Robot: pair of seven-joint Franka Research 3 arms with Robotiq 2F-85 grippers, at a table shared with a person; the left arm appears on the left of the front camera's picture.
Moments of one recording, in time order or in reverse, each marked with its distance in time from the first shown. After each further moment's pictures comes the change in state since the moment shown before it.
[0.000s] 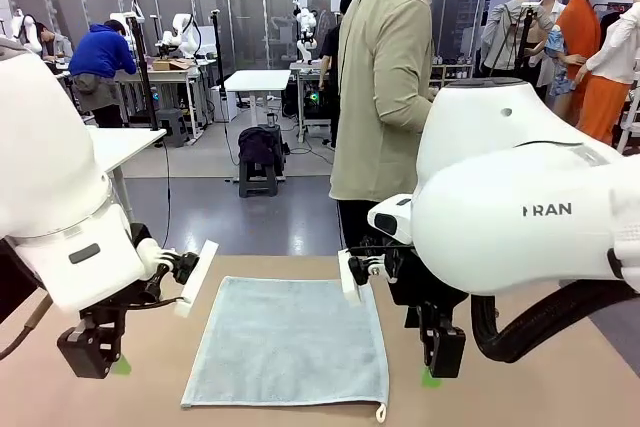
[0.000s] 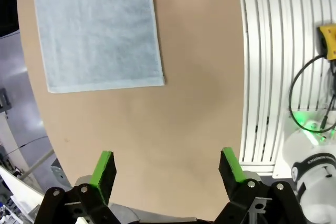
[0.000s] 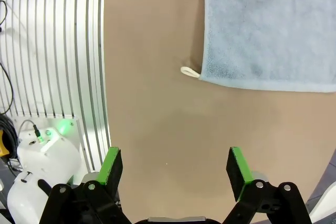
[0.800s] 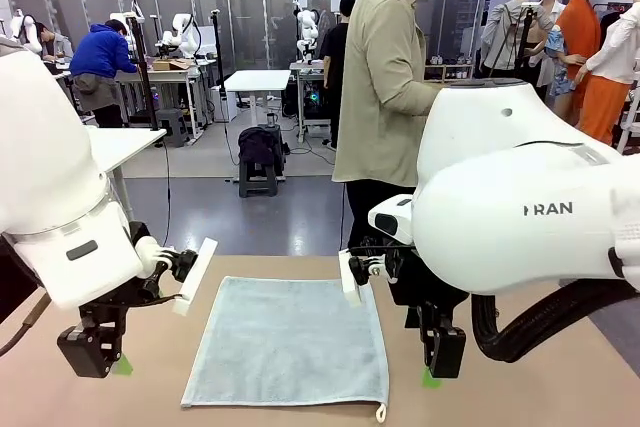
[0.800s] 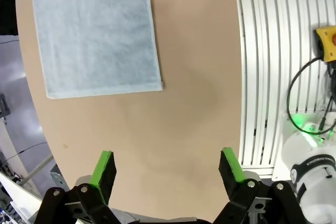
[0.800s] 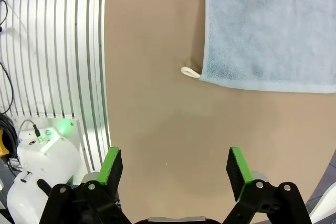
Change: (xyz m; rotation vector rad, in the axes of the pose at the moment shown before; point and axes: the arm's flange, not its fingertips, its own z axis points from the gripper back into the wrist) left arm 0.000 0.001 0.000 -0.014 -0.028 -0.010; right arm 0.000 0.000 -0.001 0.001 -0.001 0.004
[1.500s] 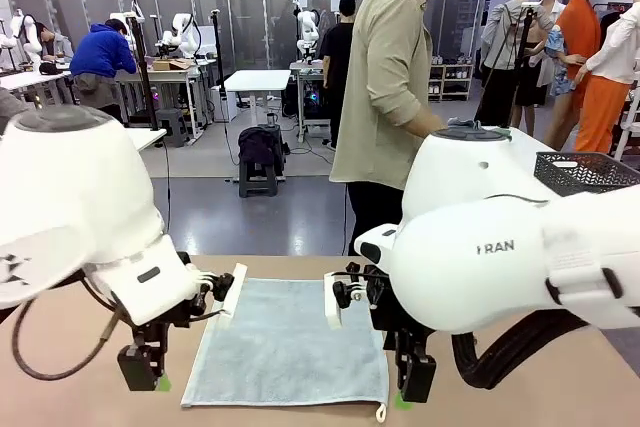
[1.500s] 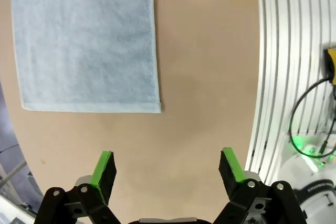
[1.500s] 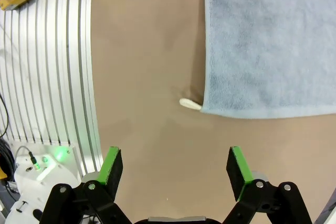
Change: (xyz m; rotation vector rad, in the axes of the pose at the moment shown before) left arm 0.011 0.027 -0.078 -0.085 0.000 0.083; right arm 0.014 -0.007 -0.051 0.012 -0.070 -0.033
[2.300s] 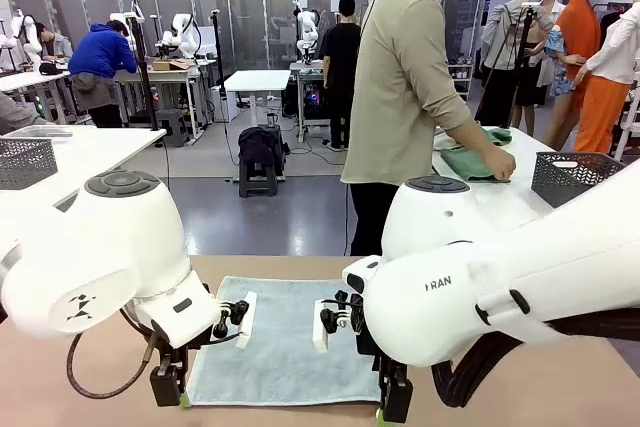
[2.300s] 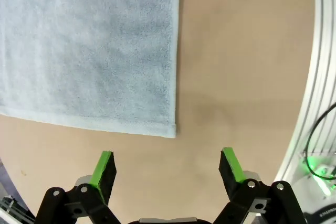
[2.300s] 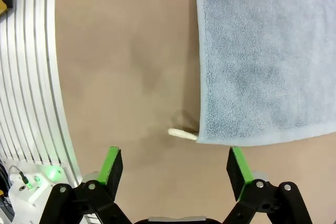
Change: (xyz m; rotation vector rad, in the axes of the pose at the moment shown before) left arm -0.003 0.027 -0.084 -0.028 0.030 0.068; right arm 0.005 -0.018 -0.064 0.018 0.011 -0.048
